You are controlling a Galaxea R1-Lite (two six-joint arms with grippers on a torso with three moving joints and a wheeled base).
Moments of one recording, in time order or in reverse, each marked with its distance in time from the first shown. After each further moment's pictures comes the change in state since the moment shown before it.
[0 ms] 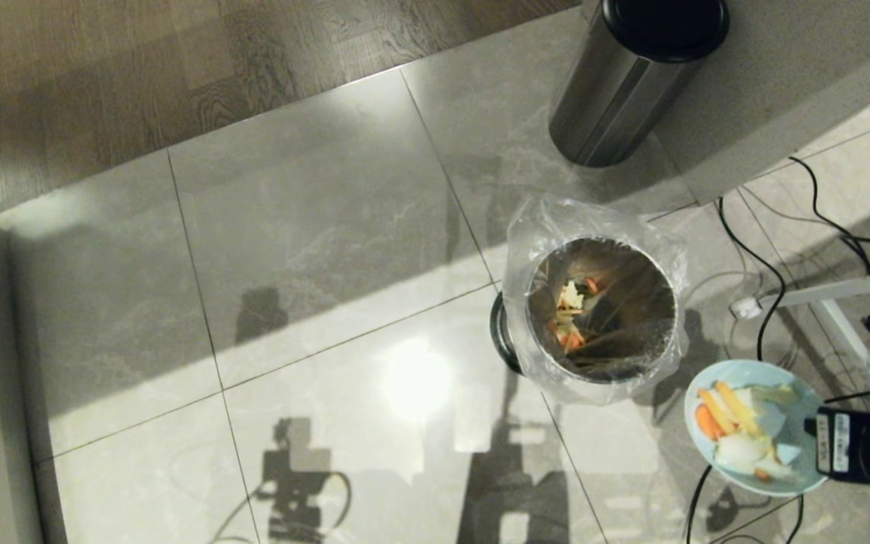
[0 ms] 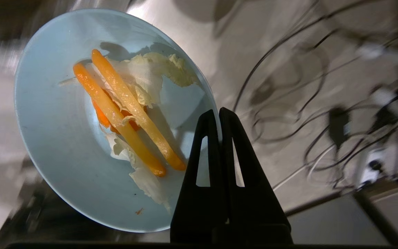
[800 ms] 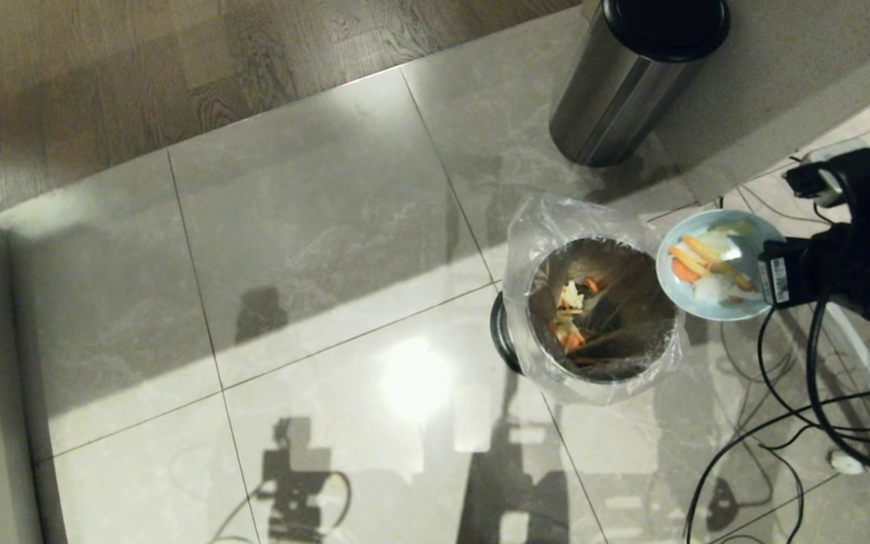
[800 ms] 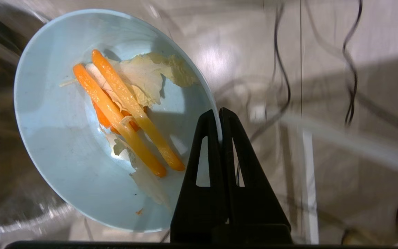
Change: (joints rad) left arm 0.000 0.000 0.000 0.000 0.000 0.000; right arm -0.087 0.232 -0.257 -0.461 0.006 -0.631
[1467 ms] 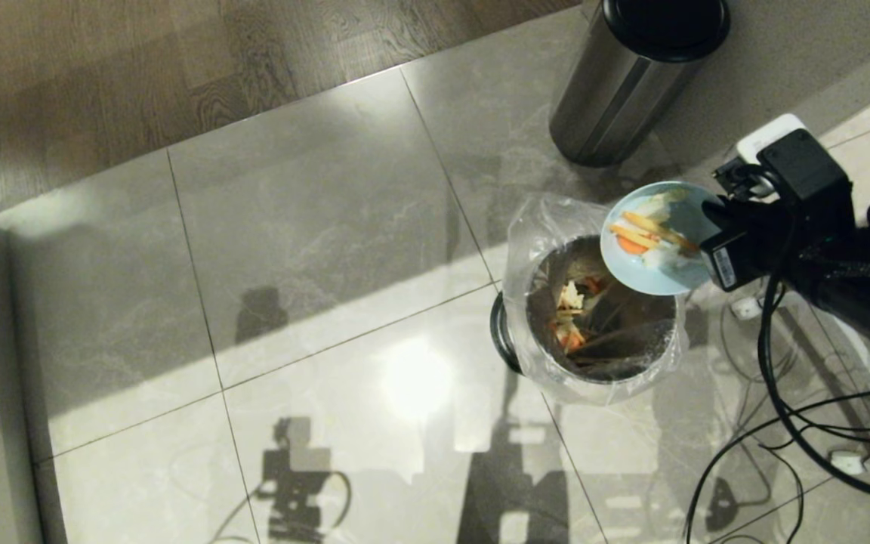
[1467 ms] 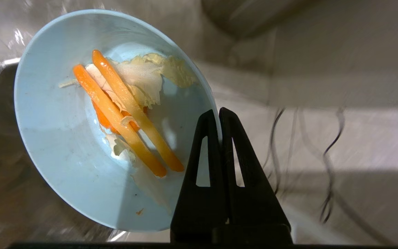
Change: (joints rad) left arm 0.000 0.000 0.000 0.000 -0.001 0.000; right arm 0.189 0.036 0.041 -0.313 -0.001 -0.318
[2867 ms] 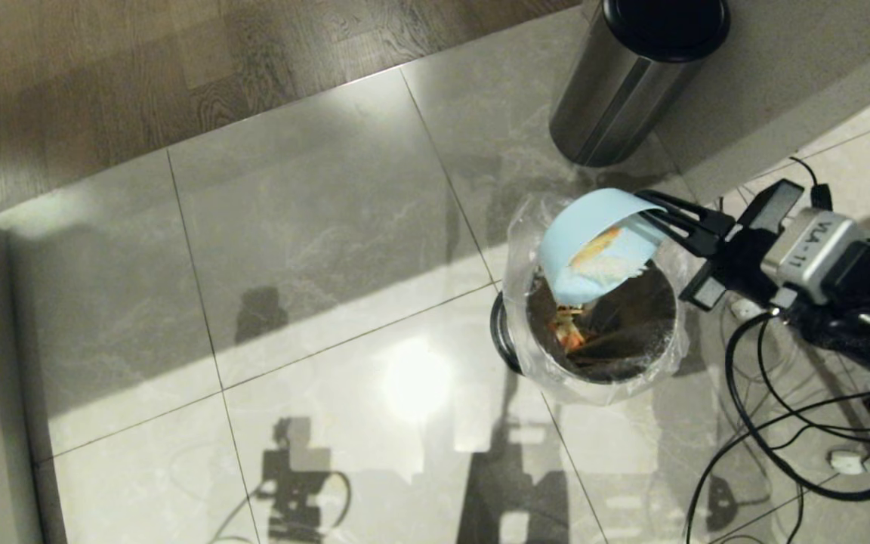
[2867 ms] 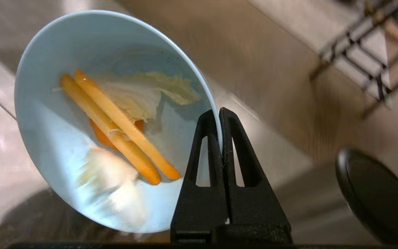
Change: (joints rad) left arm 0.000 0.000 0.000 0.000 0.000 0.000; right arm -0.151 0.198 0.228 -0.843 0.997 -0.181
